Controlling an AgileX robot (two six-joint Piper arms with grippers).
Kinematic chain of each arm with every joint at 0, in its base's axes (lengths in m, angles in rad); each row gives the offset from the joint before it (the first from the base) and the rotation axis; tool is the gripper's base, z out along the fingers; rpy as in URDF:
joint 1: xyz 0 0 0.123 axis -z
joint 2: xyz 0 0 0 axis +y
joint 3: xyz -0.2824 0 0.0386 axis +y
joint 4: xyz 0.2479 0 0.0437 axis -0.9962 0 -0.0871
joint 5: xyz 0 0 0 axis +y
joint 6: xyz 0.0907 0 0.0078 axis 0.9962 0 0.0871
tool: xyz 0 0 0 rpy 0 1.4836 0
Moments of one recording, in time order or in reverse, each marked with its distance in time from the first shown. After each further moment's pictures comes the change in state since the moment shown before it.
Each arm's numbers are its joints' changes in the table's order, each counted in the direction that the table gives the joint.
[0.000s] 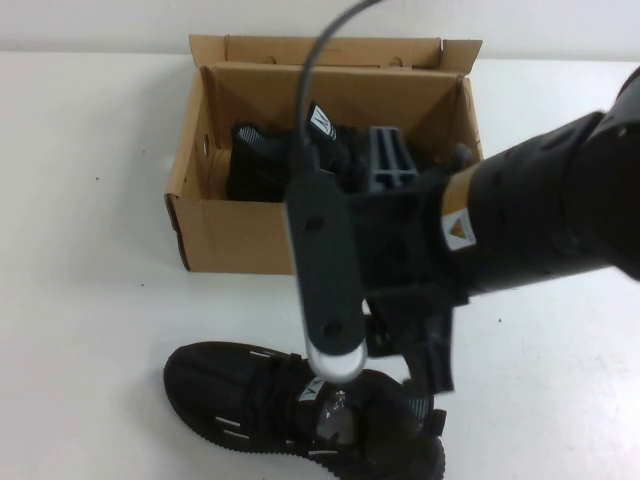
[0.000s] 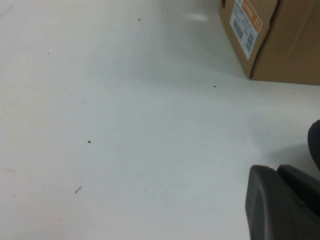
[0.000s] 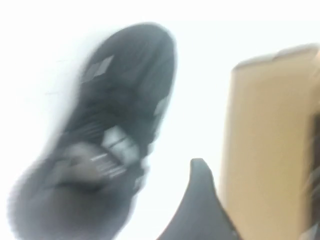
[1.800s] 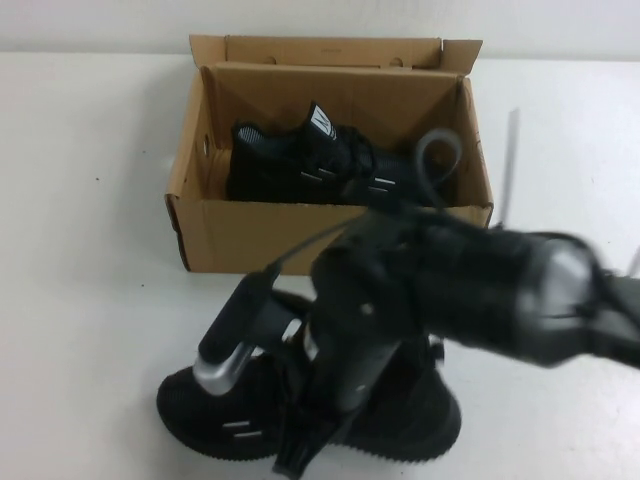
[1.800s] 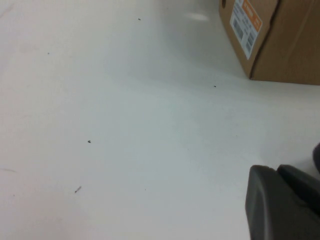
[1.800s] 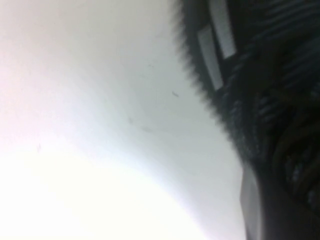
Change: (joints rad) right arm -0.039 0.394 -0.024 -0.073 0.108 0.737; left arm 0.000 0.000 0.000 0.000 0.000 0.000
